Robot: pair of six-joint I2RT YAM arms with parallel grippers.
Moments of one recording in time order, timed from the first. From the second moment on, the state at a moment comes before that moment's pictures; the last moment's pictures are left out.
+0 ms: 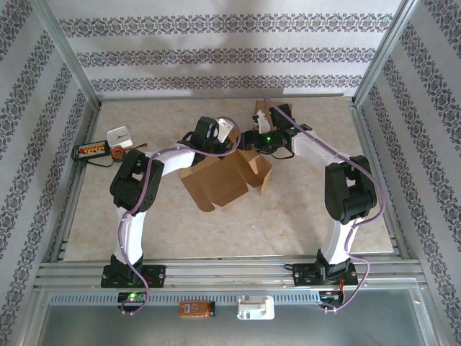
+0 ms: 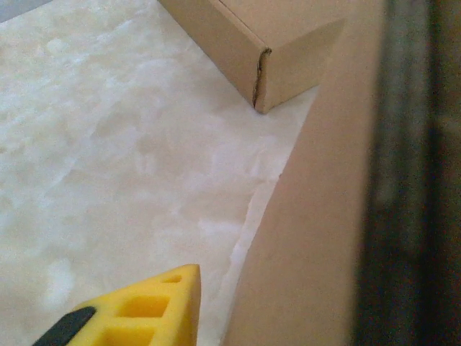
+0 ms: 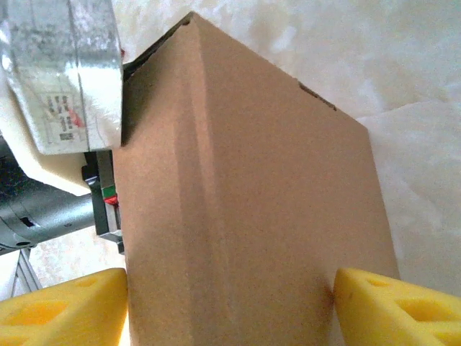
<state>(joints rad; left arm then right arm) -0.45 2.10 1.40 0.06 0.19 0.12 0.31 1.86 1.38 -0.42 -0.65 0.36</state>
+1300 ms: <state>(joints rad) -0.46 1.96 1.05 0.42 0.12 -0.18 0.34 1.85 1.33 -0.35 -0.73 0.33</state>
